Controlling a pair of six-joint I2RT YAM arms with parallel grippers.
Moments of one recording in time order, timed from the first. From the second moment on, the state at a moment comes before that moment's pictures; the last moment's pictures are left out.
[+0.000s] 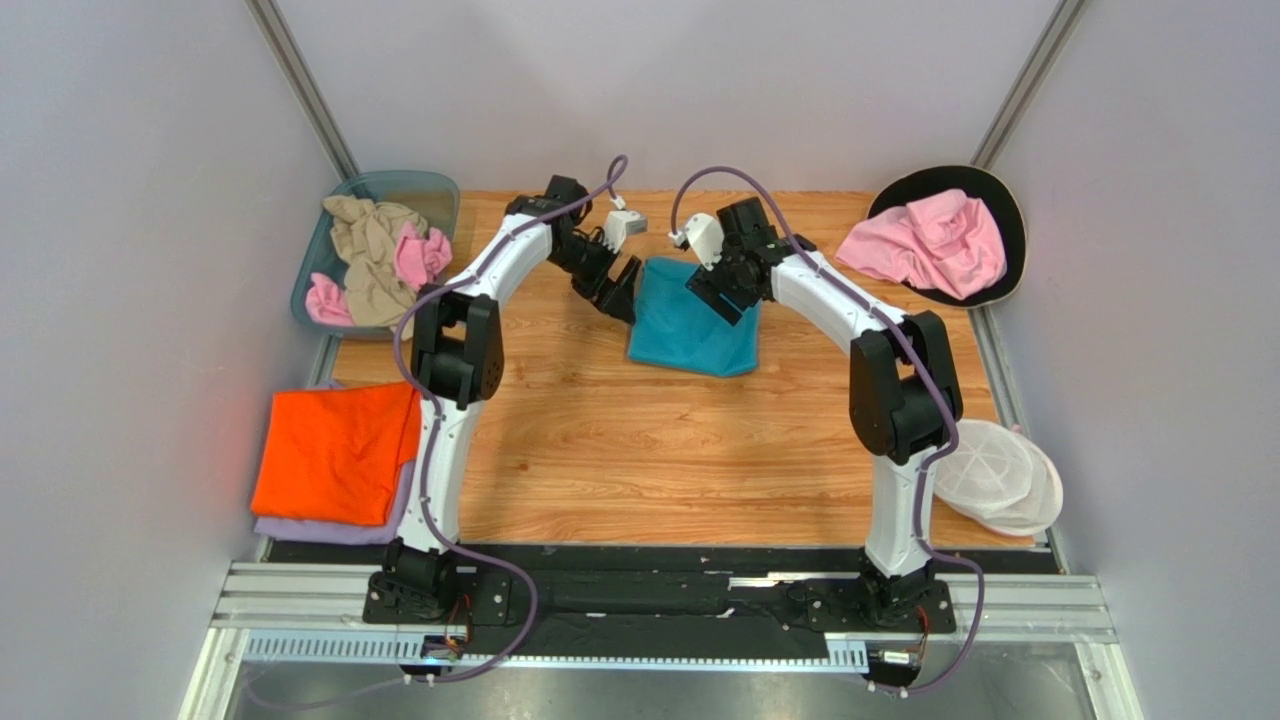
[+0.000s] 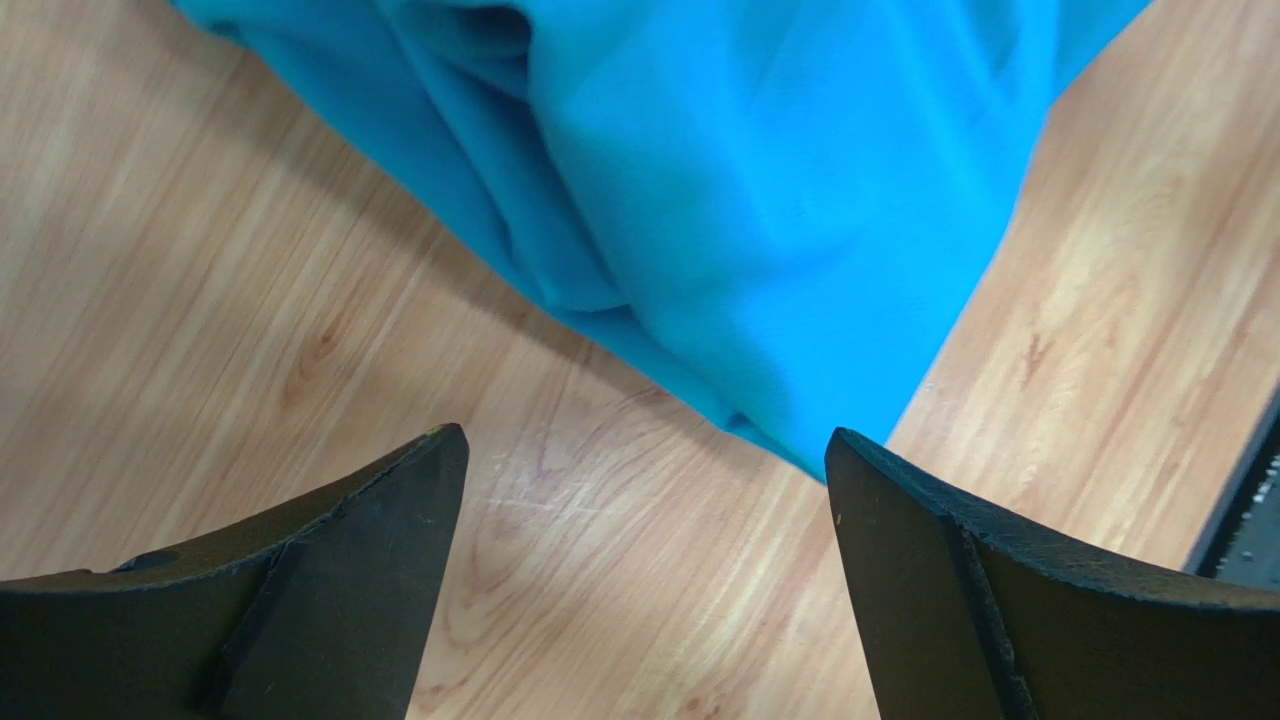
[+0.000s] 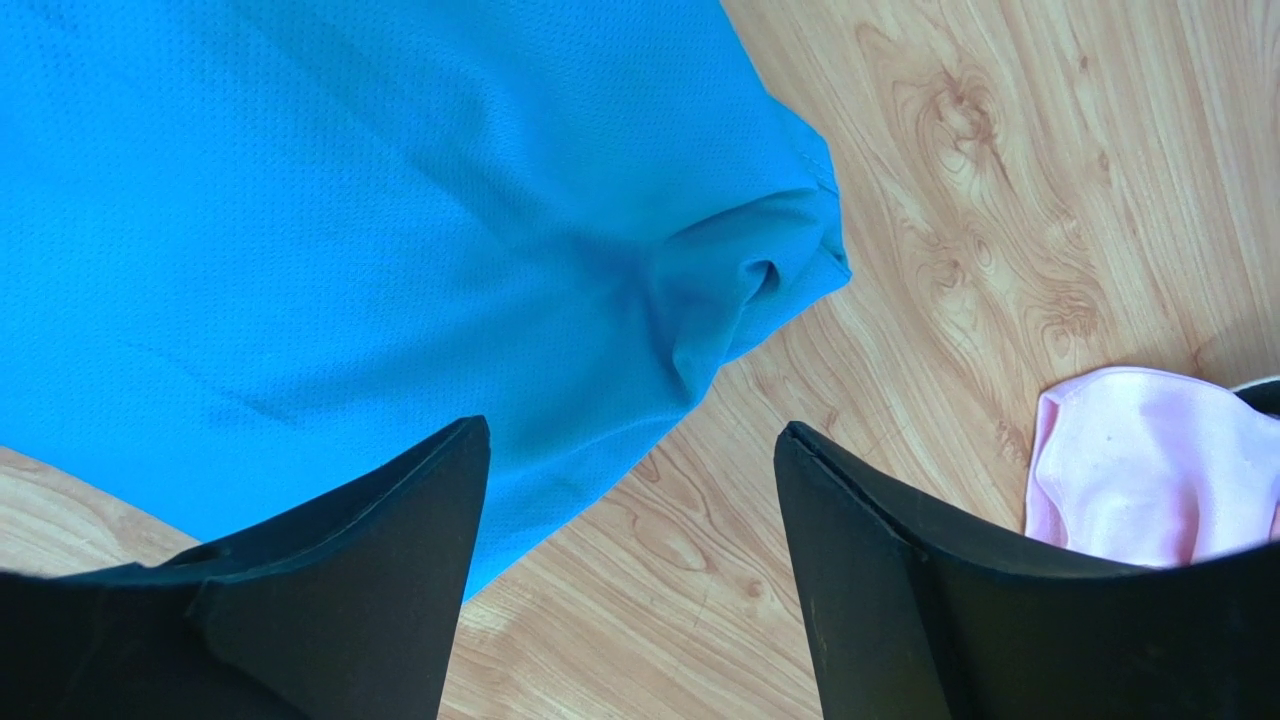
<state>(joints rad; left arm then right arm) -0.30 2.45 2.20 -0.98 0.71 0.45 0.41 2.02 1.64 -0.55 0.06 -0.55</state>
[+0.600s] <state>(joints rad) -0.31 2.56 2.37 -1.00 0.72 0.26 0.41 2.01 1.60 -0.52 0.06 -0.55</state>
